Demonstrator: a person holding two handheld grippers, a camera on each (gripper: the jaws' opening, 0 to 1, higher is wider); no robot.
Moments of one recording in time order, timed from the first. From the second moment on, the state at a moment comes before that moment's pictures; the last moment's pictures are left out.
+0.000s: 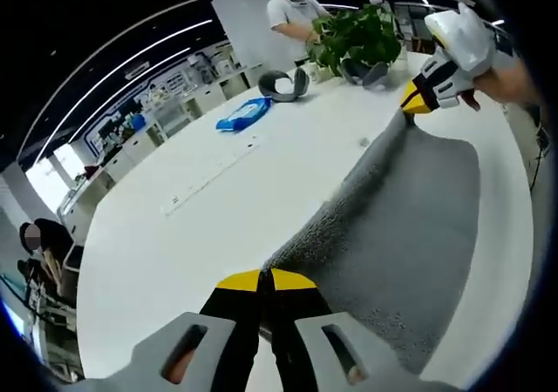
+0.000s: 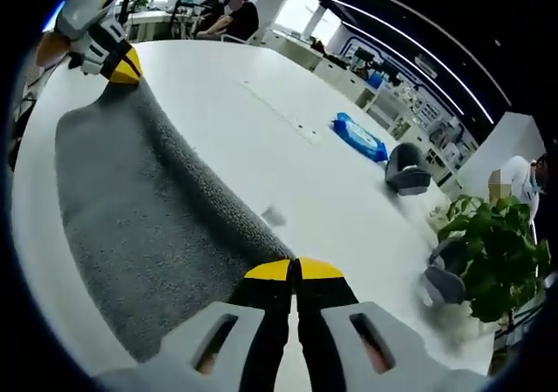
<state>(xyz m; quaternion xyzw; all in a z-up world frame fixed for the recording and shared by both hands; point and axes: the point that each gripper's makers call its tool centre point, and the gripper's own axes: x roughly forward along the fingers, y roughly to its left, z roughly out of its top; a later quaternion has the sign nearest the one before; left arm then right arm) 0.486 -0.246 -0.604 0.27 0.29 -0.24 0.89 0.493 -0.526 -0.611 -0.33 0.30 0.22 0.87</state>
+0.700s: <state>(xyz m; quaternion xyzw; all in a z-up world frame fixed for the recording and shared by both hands) 0.500 -0.237 -0.607 0.24 0.28 -0.21 0.91 0.490 -0.528 -0.613 -0.26 0.31 0.18 0.90</state>
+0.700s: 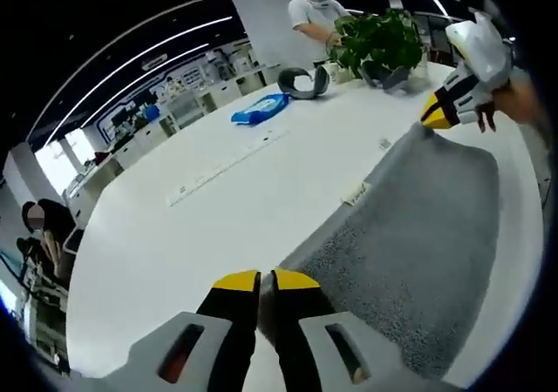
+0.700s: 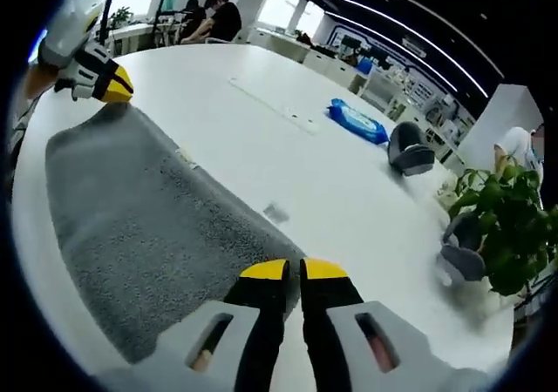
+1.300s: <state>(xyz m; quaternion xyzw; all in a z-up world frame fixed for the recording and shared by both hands) 0.474 -0.266 -0.635 0.22 0.37 -0.29 0.86 0.392 -0.520 -0.627 -0.10 0.39 0.14 0.90</state>
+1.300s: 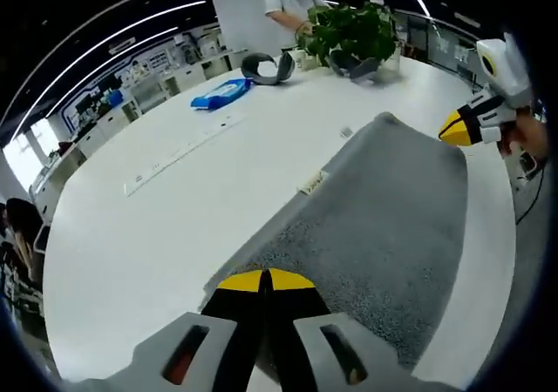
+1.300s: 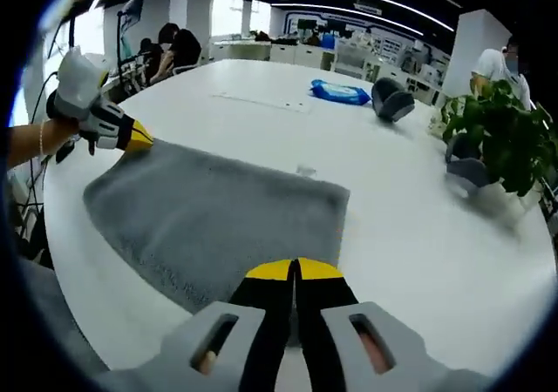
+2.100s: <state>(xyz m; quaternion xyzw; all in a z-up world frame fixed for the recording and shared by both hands) 0.463 -0.270 -0.654 0.22 0.39 -0.32 0.84 0.374 -0.512 -0.661 -0.09 0.53 0.19 0.82</state>
